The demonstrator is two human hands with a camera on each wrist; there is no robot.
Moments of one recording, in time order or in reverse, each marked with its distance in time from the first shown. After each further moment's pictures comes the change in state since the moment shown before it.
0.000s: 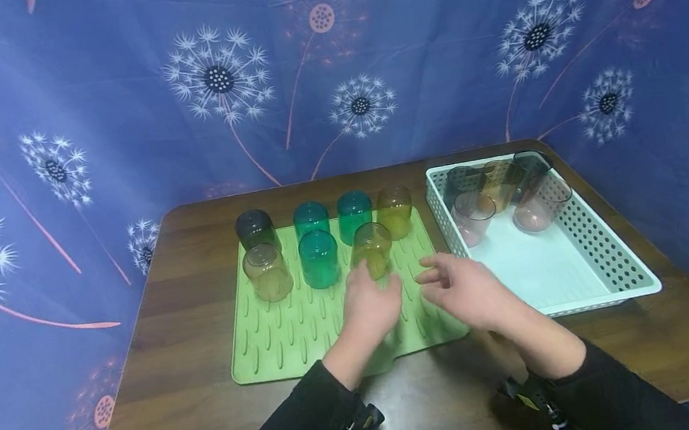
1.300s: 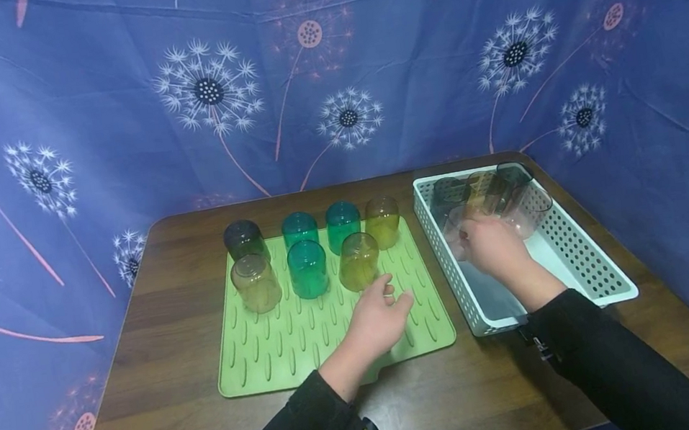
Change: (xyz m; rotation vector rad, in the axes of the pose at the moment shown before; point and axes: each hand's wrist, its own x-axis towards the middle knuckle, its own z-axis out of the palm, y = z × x) left_hand -0.009 -0.001 0.016 -0.065 -0.230 0.049; right_hand 0.061 0.110 -0.045 -0.606 0.260 -0.078
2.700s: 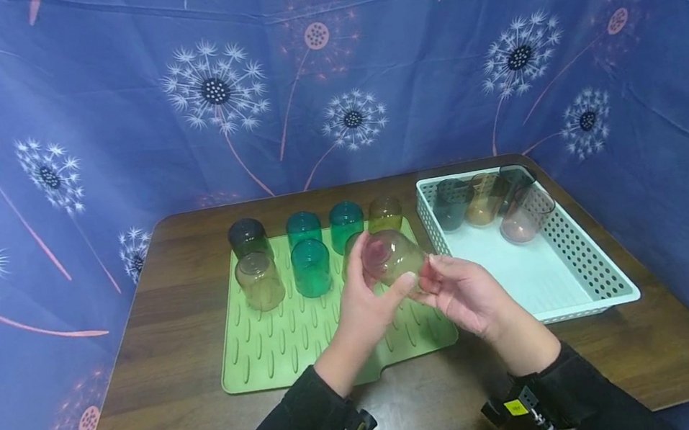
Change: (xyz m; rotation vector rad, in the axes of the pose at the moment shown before) left_hand -0.005 0.014 -0.027 -0.428 0.108 0.376; right_hand -0.056 -0.092 -0.021 2.151 -0.411 0.166
